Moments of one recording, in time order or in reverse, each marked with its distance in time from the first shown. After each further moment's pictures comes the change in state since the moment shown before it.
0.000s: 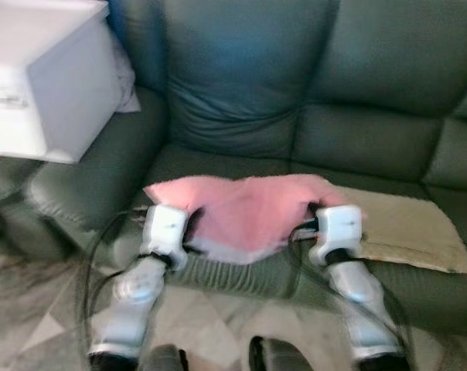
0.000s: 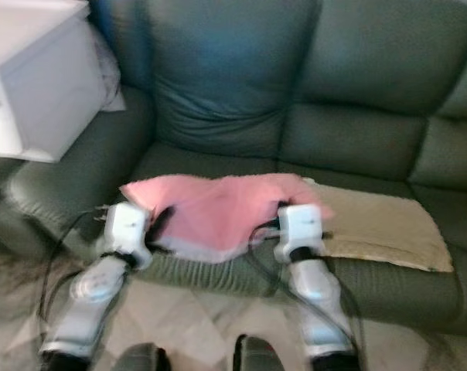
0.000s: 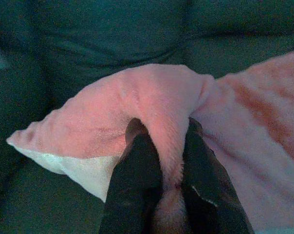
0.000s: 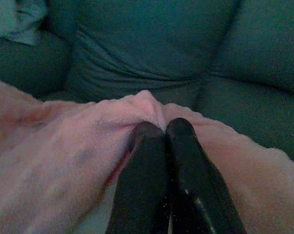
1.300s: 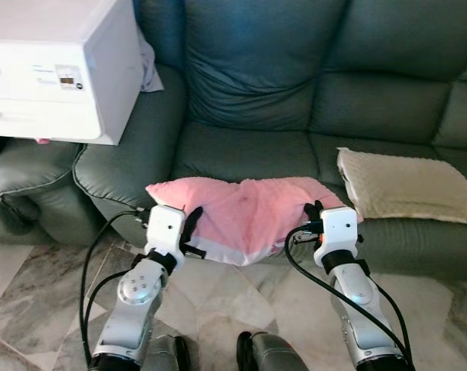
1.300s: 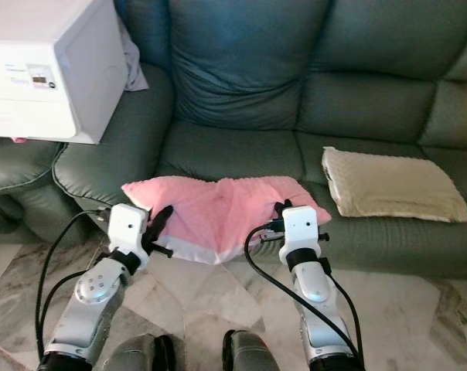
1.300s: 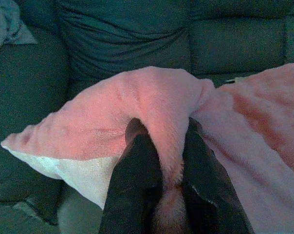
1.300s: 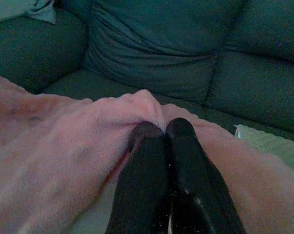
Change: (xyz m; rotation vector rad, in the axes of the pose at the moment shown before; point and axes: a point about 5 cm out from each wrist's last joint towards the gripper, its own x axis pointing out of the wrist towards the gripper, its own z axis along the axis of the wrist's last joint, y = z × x) left arm 0.002 -0.012 0.003 -0.029 -0.036 -0.025; right arm -0.005 -0.012 -0.004 -0.022 0.017 -0.029
